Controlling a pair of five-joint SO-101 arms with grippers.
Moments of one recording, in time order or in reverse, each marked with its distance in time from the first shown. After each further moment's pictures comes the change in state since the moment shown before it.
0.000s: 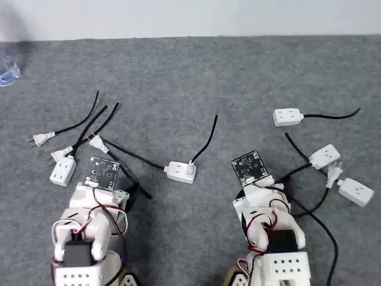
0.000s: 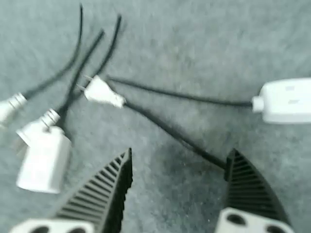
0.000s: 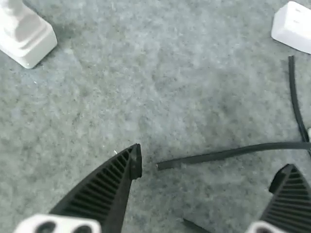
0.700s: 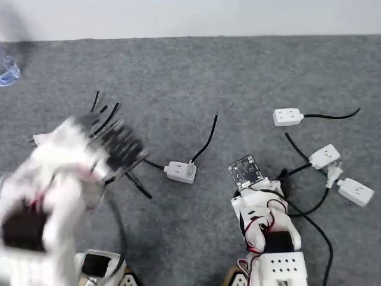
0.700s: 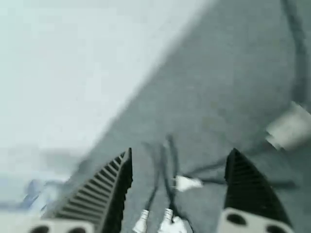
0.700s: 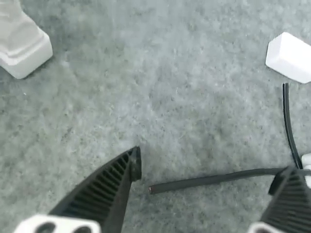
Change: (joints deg) left arm 10.9 46.2 -78.2 24.4 -32.3; right arm 0.0 -0.2 5.9 -10.2 3.2
